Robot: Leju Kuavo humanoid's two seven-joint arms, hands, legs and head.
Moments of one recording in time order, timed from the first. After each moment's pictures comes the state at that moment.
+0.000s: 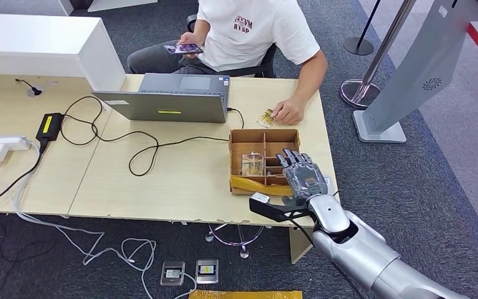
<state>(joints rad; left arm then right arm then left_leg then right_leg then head) -0.12 0.03 -1.20 -0.33 0.93 0.65 -0.08 -0.71 -0.25 1.03 -1.00 0.85 -0.09 0.31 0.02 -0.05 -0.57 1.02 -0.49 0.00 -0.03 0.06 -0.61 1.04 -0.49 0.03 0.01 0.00</state>
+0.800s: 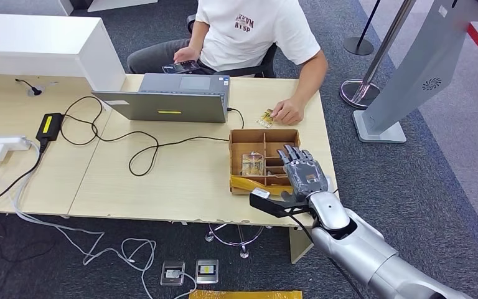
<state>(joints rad) -0.12 0.03 -1.20 -0.33 0.94 0.65 -0.09 -0.73 -0.23 1.03 -0.95 0.82 -0.14 0.30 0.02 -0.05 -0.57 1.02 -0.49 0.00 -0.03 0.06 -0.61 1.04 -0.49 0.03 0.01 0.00</state>
